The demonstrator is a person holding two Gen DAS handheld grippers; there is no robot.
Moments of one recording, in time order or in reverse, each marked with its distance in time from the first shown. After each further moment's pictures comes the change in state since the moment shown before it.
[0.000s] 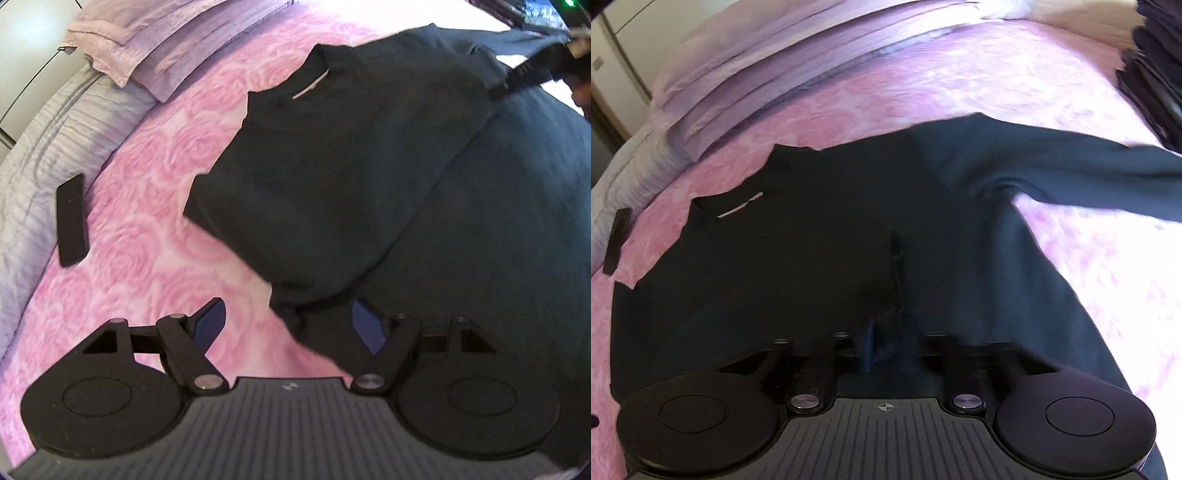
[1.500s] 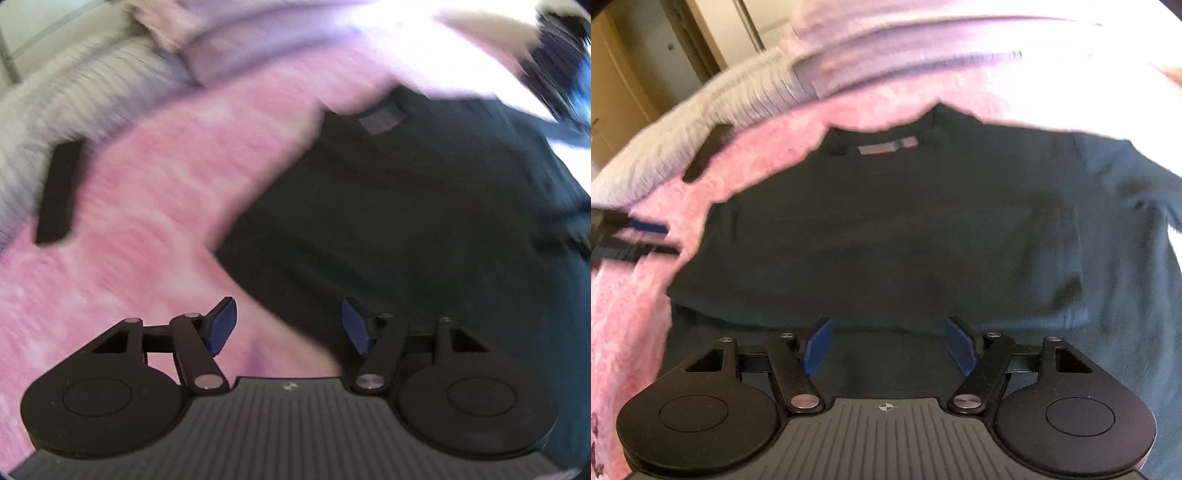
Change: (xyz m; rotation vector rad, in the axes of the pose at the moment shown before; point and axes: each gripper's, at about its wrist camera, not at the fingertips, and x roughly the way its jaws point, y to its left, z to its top) left arm 0.056 0.068 -0.008 -0.169 -0.033 -0.120; right arm 0.002 0.069 -0.054 -0.298 0.066 0.190
